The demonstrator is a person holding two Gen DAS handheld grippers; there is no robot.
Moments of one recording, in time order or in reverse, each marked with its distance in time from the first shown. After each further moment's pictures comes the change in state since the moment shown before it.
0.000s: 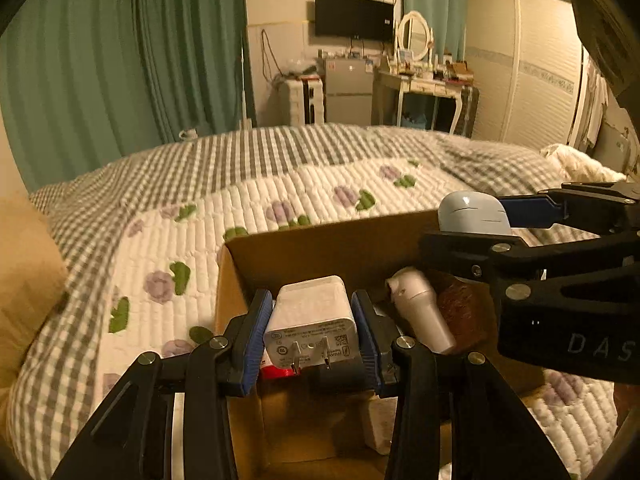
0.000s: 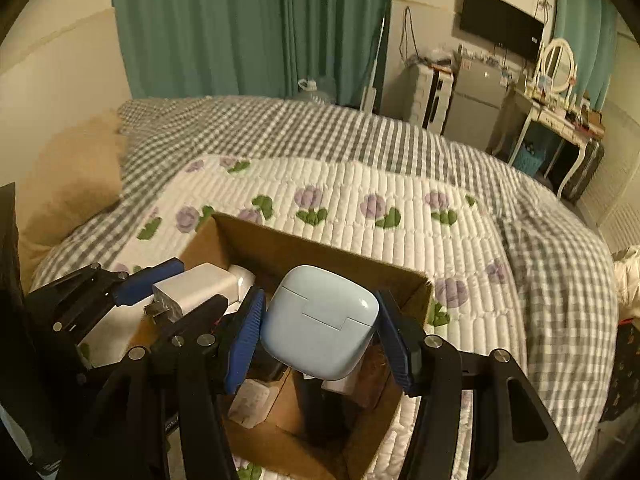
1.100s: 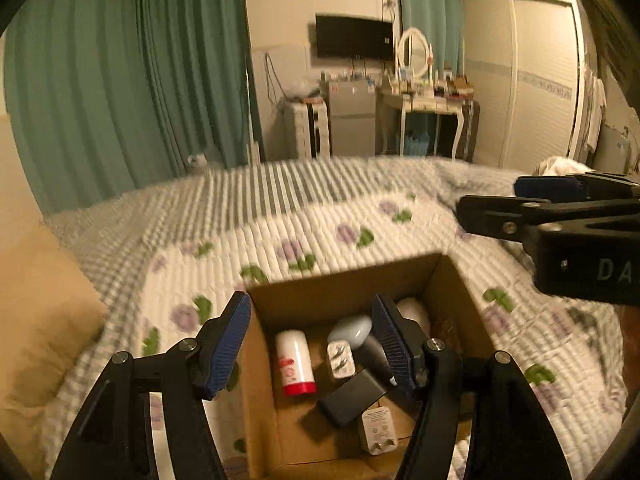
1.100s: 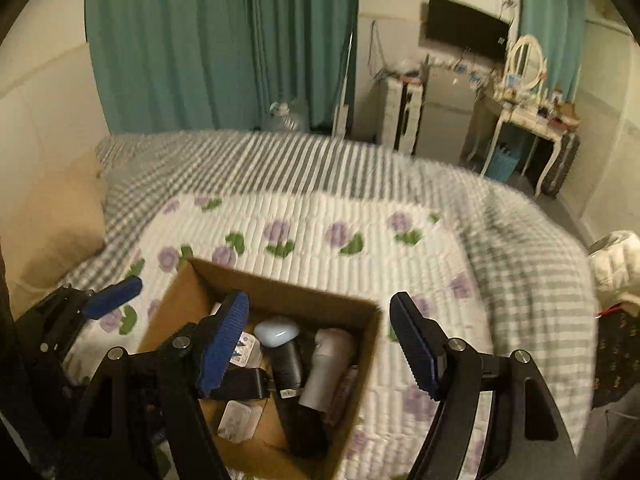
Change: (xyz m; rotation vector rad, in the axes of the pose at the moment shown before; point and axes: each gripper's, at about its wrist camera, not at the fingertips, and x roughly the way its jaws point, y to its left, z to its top) left arm -0.066 -0.007 0.031 0.020 -0.101 0.038; right arm -0.071 -0.026 0.016 0.079 -0.141 -0.077
